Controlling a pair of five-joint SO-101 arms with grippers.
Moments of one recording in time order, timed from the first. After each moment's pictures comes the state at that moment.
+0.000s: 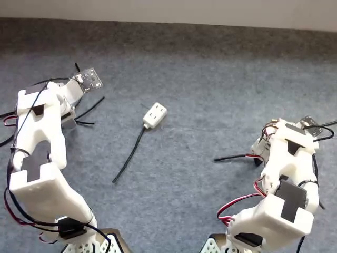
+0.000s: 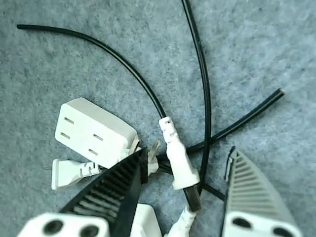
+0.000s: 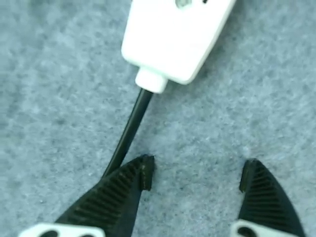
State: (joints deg) left arm -24.6 18.8 5.9 52.0 -70.9; right arm 17.9 5.2 33.4 54.3 -28.3
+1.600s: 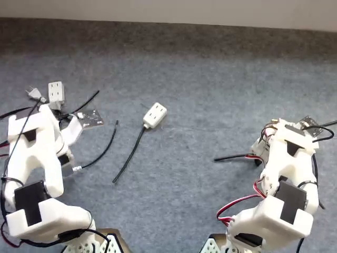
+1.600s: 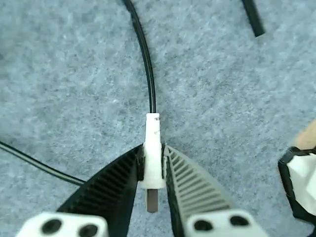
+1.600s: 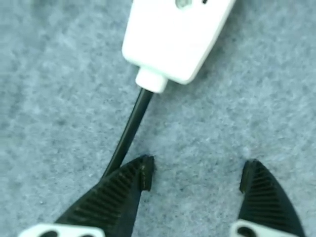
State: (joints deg) left arm -29.8 -1.3 32.0 77.5 -79.5; right arm 17.9 5.2 34.4 52.7 -28.3
